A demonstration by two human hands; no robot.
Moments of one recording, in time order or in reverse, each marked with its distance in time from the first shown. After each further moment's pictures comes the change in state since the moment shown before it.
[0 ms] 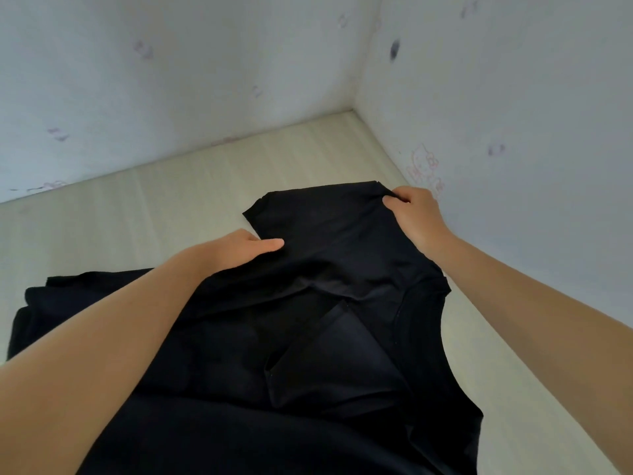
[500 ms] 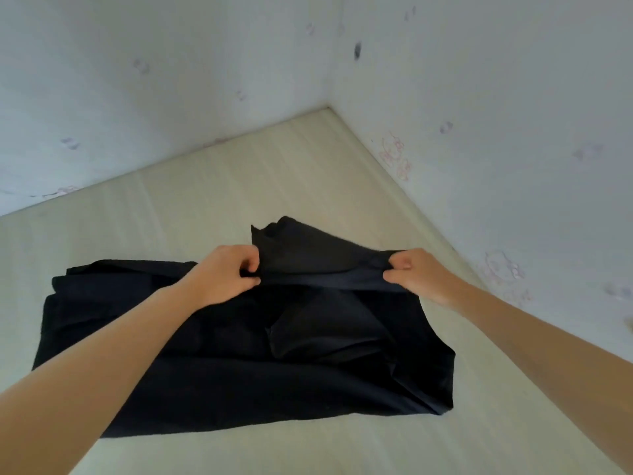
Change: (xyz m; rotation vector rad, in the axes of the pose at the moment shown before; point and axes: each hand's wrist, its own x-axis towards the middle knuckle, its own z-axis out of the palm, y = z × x) left_hand -0.078 -0.034 0.040 0.453 0.279 0.494; right_hand -0.136 0.053 -0.034 -0.173 -0.337 0.112
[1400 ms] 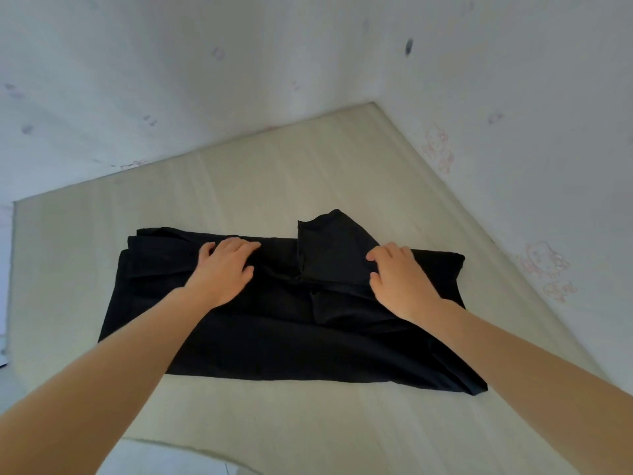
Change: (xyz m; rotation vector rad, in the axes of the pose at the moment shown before) left_hand -0.073 -0.068 0.020 0.330 0.096 -0.194; right_hand -0.032 -0.044 0.101 -0.559 0.186 -0.331
